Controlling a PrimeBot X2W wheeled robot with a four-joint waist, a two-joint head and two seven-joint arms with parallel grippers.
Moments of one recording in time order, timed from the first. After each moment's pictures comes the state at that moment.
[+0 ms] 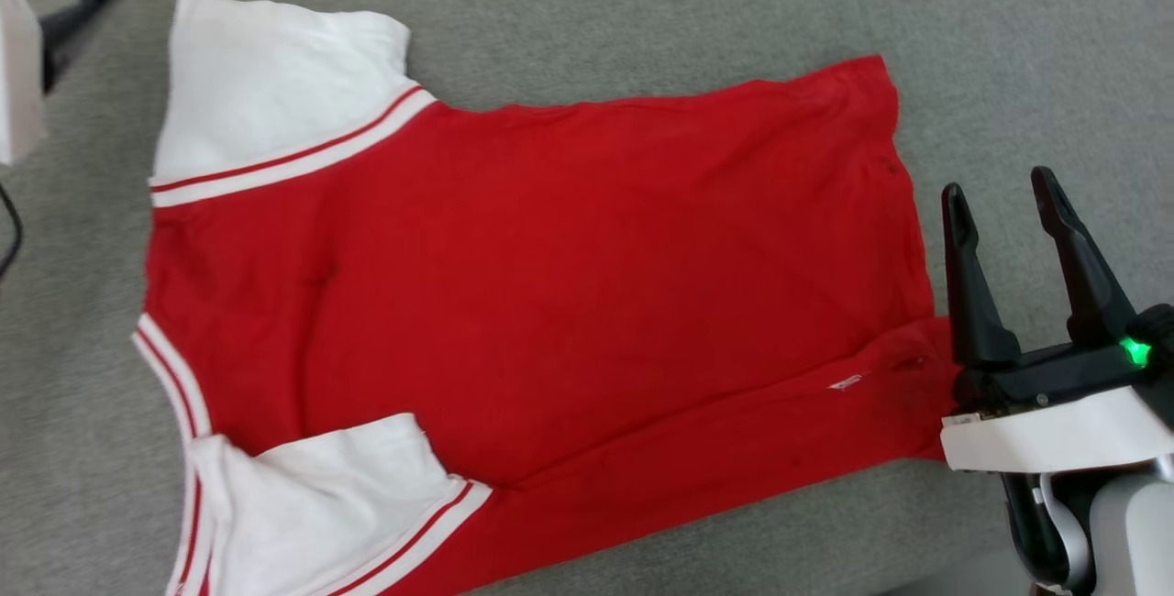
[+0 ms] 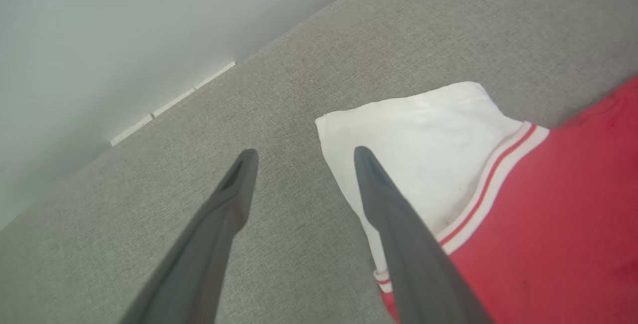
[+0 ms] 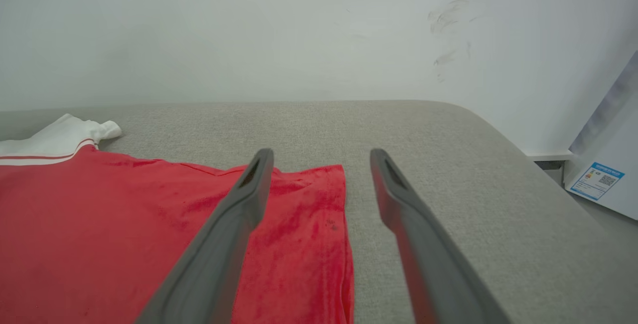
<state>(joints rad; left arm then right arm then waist) -1.00 0.91 -0.50 0.14 -0.84 -0.13 0.72 -0.16 -0.10 0.02 -0.18 0.17 0.13 -0.13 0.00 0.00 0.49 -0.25</state>
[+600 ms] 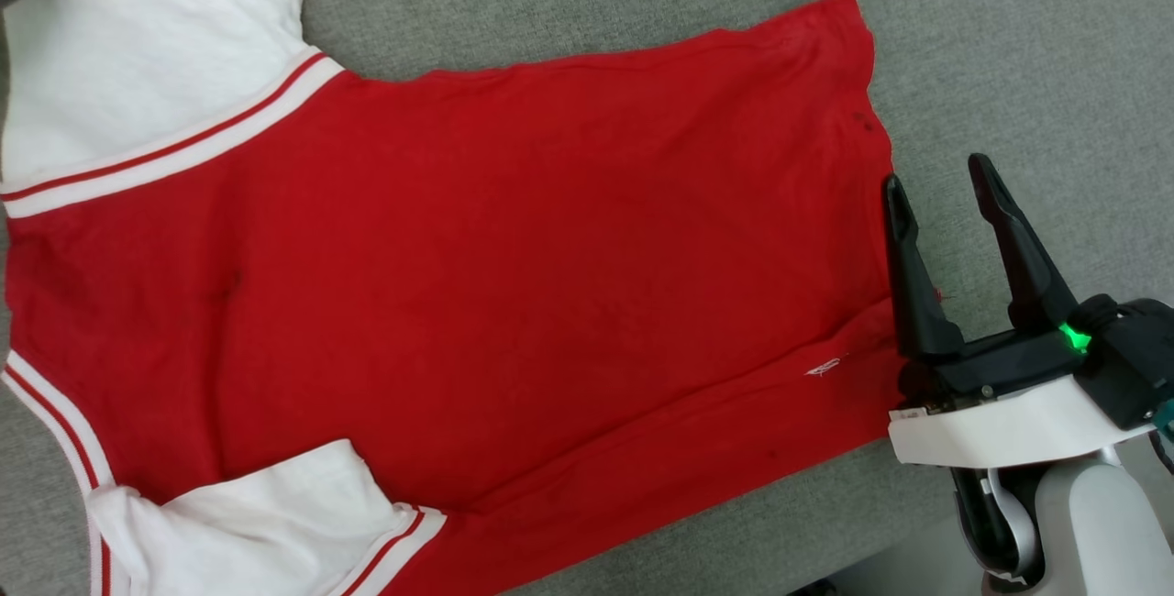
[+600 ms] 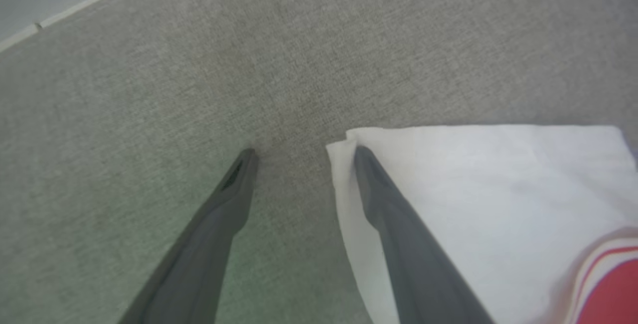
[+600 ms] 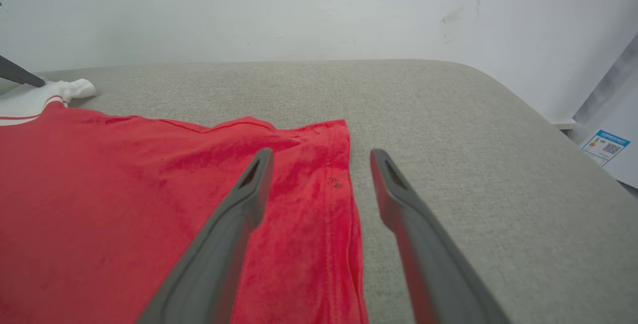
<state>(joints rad) -1.23 0.83 -0.55 0.48 -0.88 -0.10 0.96 -0.20 -0.07 0.10 -0.14 0.17 0.13 -0.17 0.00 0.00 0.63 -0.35</state>
